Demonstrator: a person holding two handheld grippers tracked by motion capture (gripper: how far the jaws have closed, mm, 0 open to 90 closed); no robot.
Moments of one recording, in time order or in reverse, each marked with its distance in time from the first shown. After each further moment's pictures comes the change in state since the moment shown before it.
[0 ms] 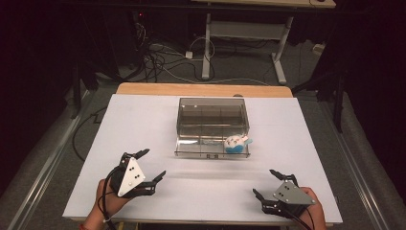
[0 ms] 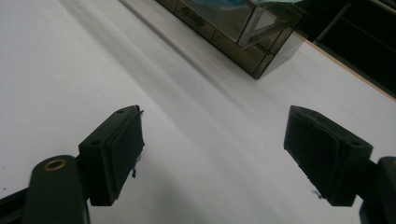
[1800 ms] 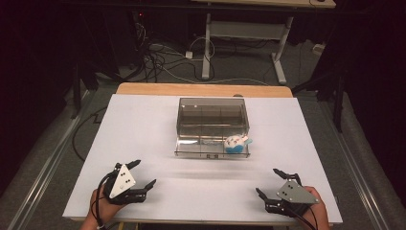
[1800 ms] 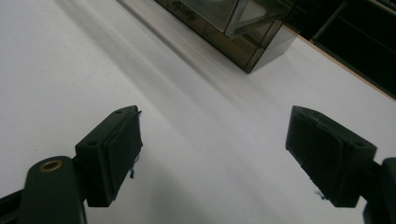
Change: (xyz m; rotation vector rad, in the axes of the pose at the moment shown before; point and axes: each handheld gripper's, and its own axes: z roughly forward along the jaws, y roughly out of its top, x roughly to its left) left arm 0.004 -0.051 0.001 0.078 -0.038 -0.110; right arm -0.008 -0.007 -0.001 0.002 -0.010 0.000
